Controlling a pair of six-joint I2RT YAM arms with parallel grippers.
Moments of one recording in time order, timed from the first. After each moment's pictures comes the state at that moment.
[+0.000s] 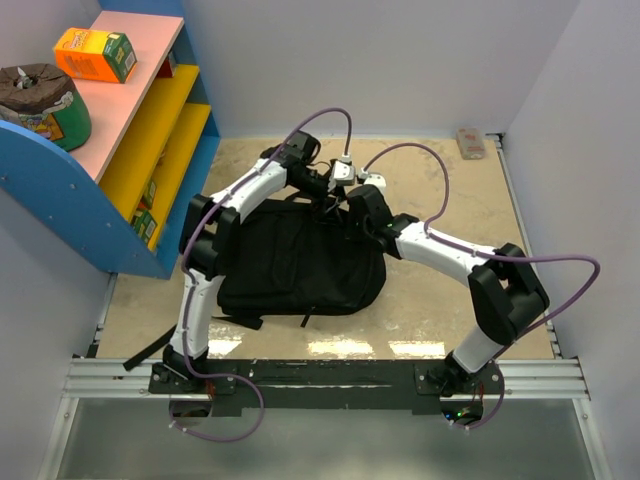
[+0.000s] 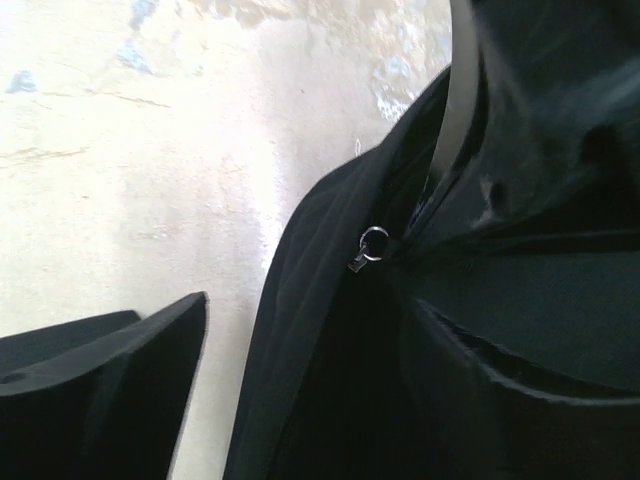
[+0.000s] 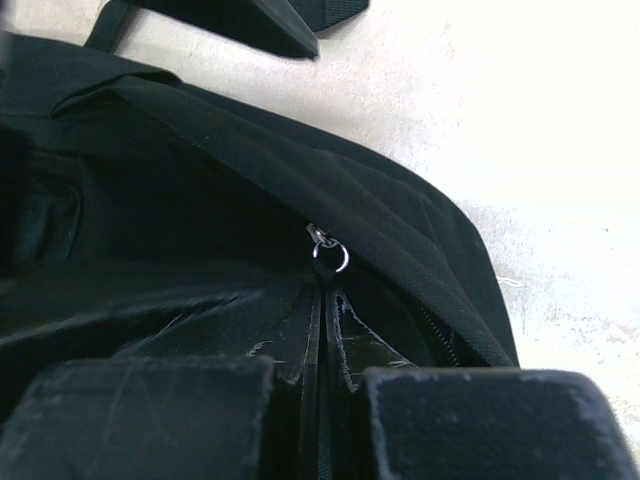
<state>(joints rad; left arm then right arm) -0.48 2.26 1.96 -0.73 0.93 0.92 0.66 1.64 1.07 -0.18 0.30 0.58</state>
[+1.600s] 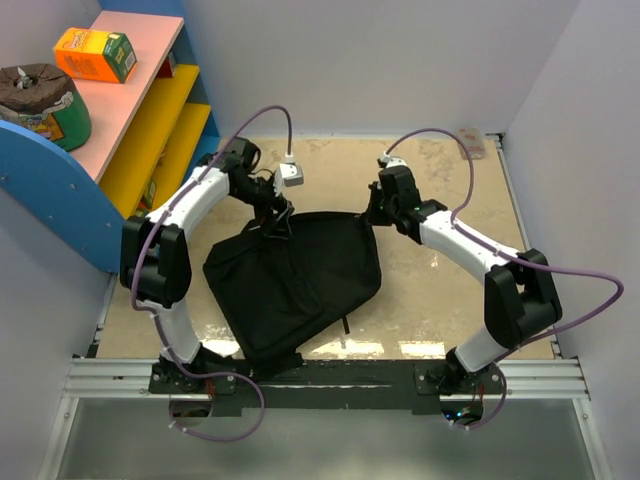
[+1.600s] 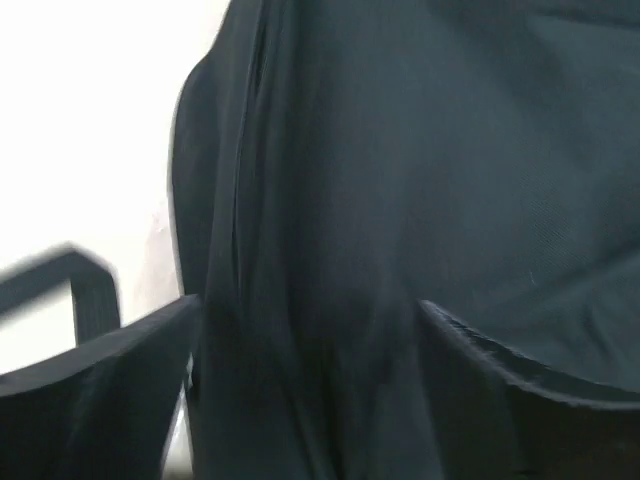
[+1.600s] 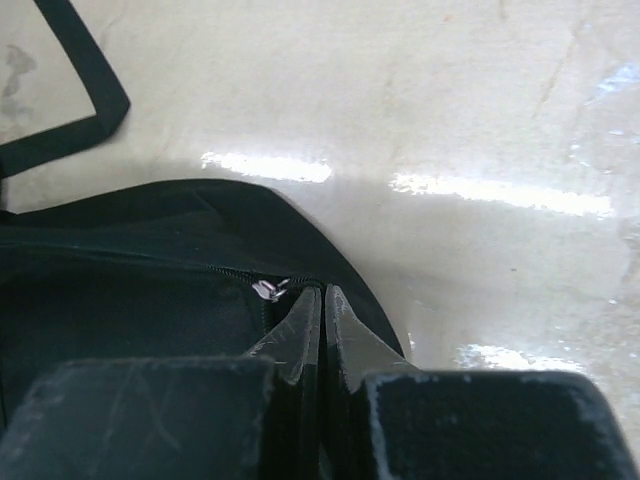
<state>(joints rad) -0.28 1.86 1.50 -0.85 0.81 0.82 0.47 1.58 1.11 -0.23 0.10 0.44</state>
